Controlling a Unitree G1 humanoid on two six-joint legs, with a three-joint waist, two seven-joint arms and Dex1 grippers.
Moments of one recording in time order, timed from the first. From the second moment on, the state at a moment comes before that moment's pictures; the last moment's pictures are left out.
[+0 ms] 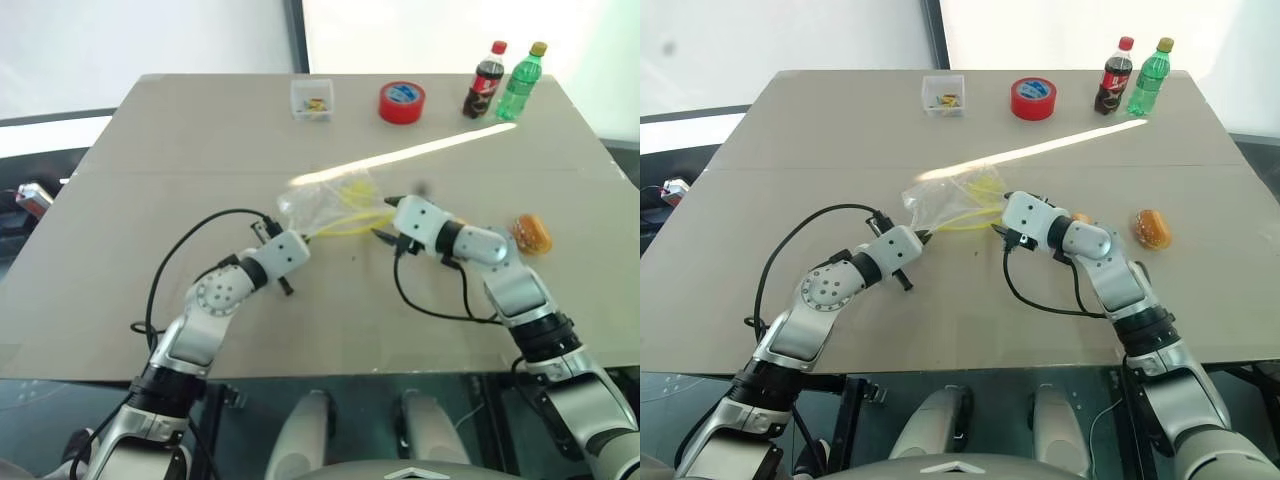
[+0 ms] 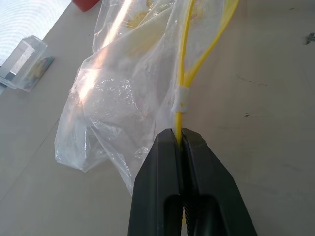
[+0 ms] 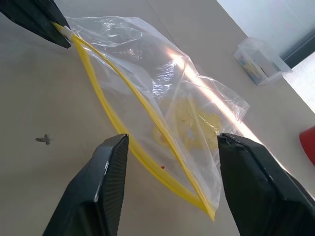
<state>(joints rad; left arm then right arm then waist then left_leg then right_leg) -0.28 0.55 -0.16 -0.03 0.20 0.06 -0.53 -0.58 -0.38 0.29 0.09 -0.15 0.09 0.69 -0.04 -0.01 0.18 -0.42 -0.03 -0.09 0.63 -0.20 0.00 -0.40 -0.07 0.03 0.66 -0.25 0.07</state>
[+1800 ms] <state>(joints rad) -0.29 0.47 -0.15 -0.16 0.19 0.28 -0.54 -0.39 -0.41 0.18 -0.20 -0.12 0.32 0.67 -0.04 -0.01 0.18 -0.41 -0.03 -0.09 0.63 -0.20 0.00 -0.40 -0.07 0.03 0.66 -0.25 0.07</state>
